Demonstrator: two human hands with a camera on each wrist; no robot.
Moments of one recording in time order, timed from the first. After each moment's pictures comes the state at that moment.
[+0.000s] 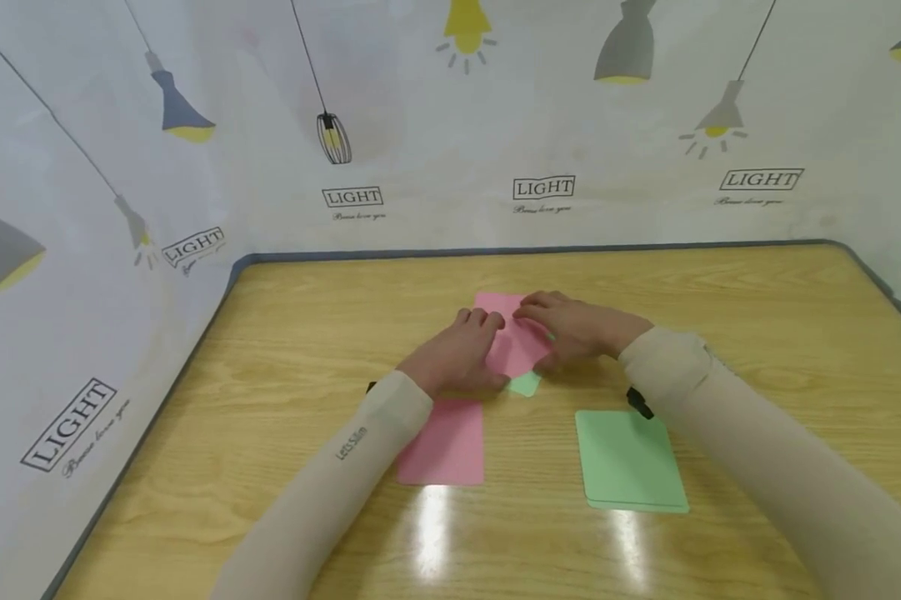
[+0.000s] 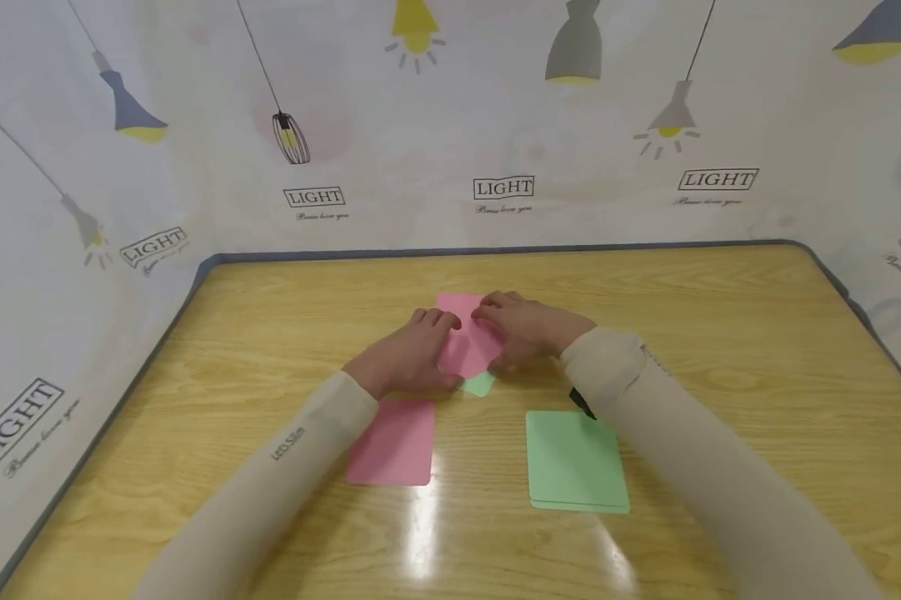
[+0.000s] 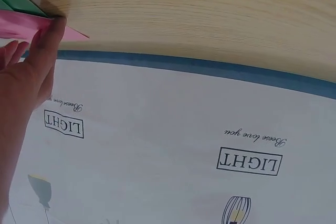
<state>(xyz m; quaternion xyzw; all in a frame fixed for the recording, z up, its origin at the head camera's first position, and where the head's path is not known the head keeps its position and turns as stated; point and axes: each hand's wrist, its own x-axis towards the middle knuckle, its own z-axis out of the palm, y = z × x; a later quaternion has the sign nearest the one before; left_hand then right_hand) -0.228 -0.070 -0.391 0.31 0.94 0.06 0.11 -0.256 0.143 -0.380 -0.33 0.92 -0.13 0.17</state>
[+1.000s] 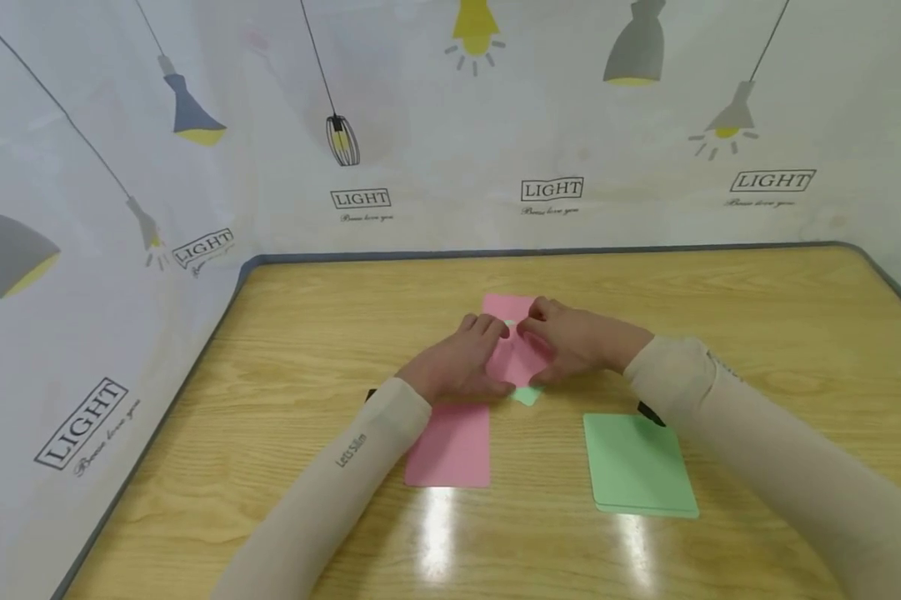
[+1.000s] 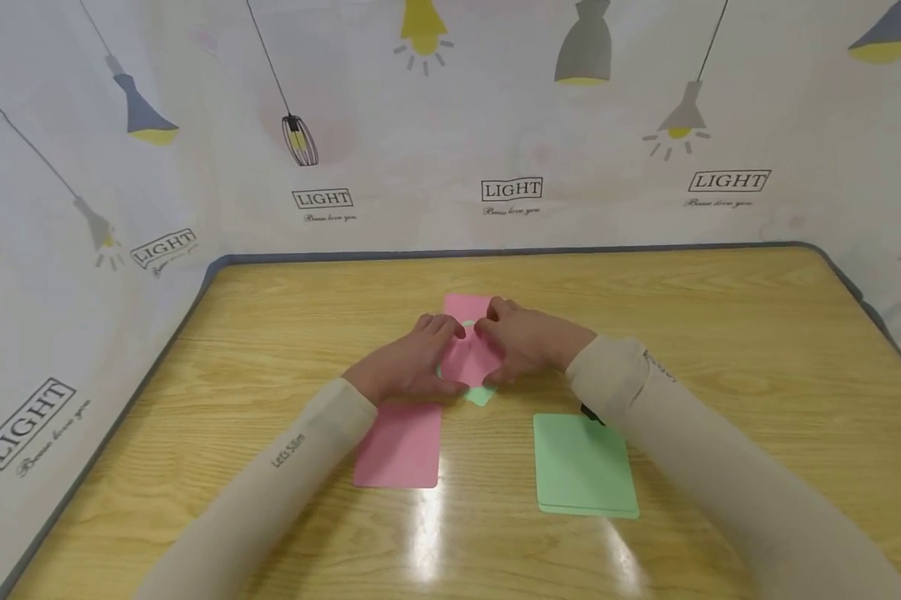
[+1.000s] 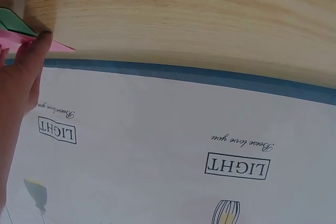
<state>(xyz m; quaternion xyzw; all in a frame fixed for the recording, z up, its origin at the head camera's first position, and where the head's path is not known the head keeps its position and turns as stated) -0.228 -0.083 -0.399 0.34 0.93 0.09 0.12 -0.249 0.135 -0.390 -0.37 0.92 -0.09 0.12</state>
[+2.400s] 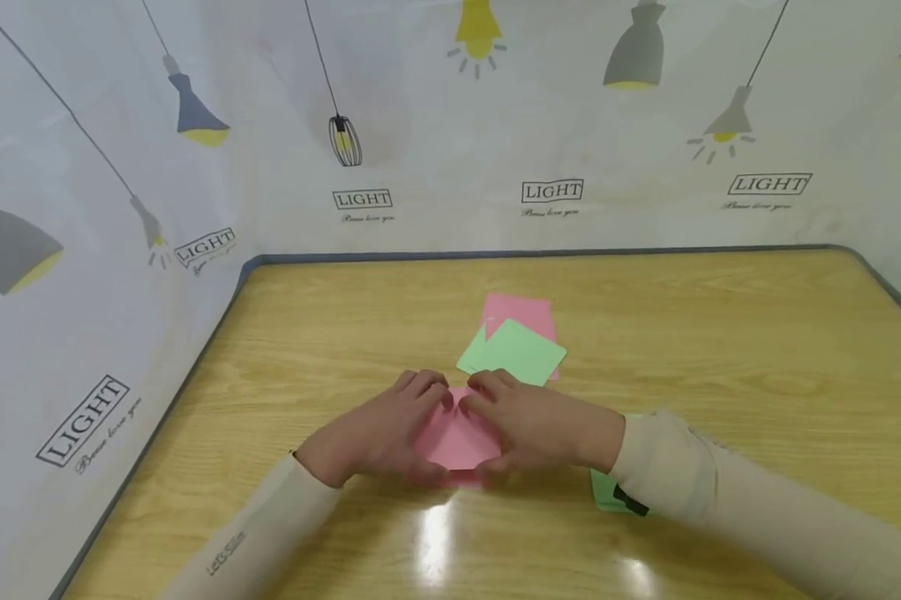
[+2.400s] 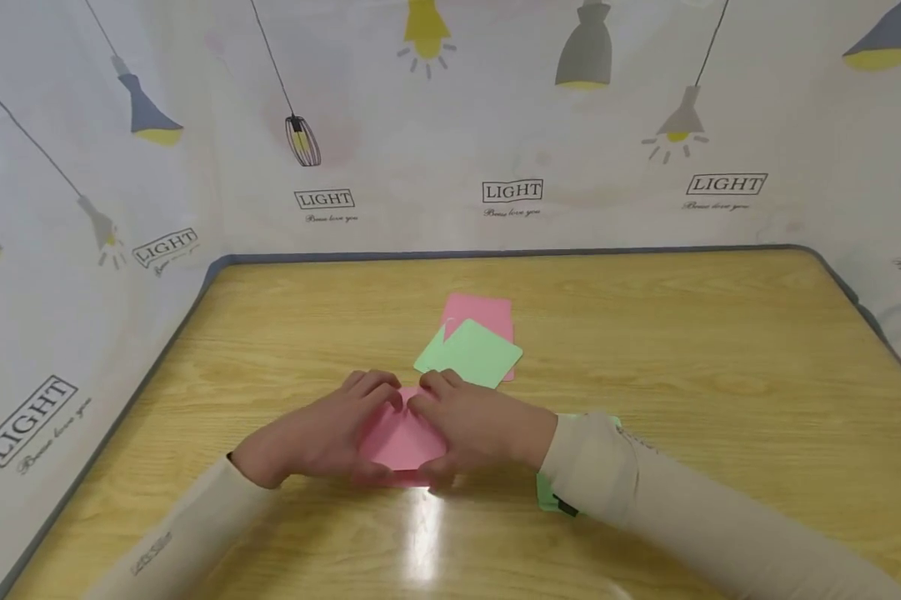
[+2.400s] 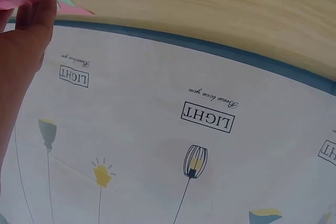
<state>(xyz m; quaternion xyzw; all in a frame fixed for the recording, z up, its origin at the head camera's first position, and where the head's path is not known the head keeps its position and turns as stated) -0.137 -0.161 -0.371 0.37 0.91 0.13 0.12 -0.144 0.075 -0.378 -0.46 0.88 -0.13 0.08</state>
